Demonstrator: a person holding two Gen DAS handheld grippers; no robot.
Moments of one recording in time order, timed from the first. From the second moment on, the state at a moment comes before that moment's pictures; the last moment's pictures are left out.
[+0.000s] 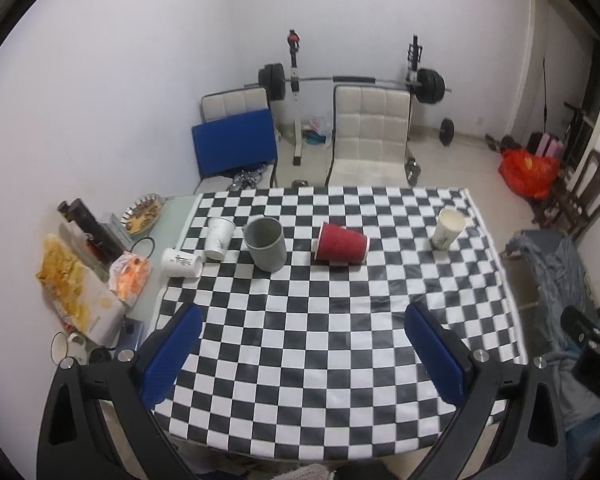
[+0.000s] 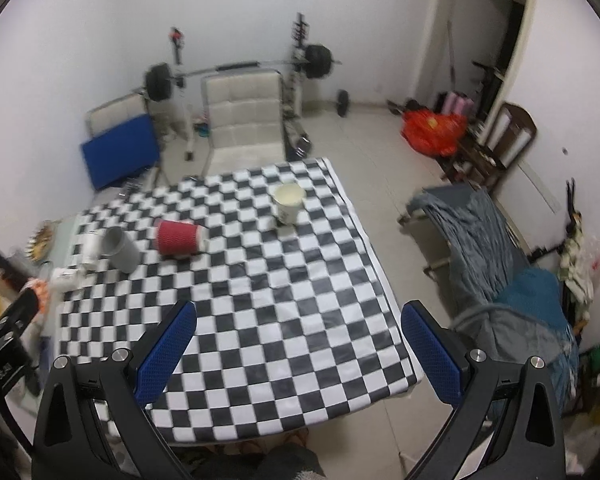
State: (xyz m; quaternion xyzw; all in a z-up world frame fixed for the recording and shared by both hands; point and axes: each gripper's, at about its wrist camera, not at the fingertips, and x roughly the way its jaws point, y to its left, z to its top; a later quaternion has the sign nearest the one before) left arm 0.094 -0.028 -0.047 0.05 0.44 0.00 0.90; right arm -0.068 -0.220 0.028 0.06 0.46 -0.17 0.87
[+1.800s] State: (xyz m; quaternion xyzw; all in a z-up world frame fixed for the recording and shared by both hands) left arm 0.319 -0.273 -0.333 0.09 0.49 -0.12 0.86; right arm 0.231 -0.490 -0.335 0.06 0.63 -0.18 0.76
